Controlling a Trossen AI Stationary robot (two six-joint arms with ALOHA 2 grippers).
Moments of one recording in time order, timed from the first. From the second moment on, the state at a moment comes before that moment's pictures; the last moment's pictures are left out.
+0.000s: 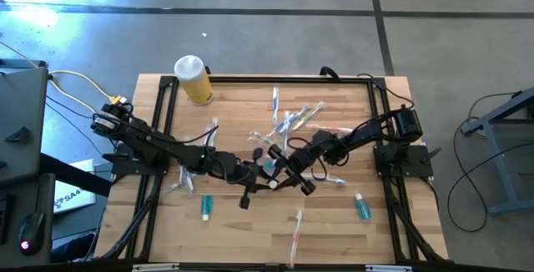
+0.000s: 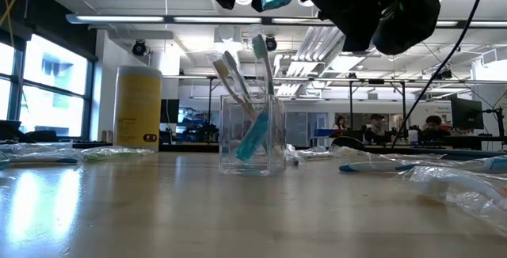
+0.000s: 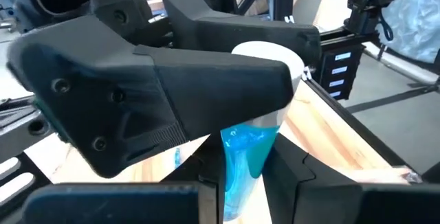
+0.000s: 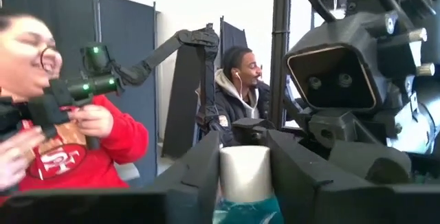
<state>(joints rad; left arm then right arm) -0.31 1.54 0.91 0.47 -0.11 0.09 0.07 1.87 0.81 1.41 -0.66 0.19</state>
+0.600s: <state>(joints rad) -0.36 1.49 0.91 0.45 -0.22 -0.05 0.08 1.58 0.80 0.84 -0.46 0.12</state>
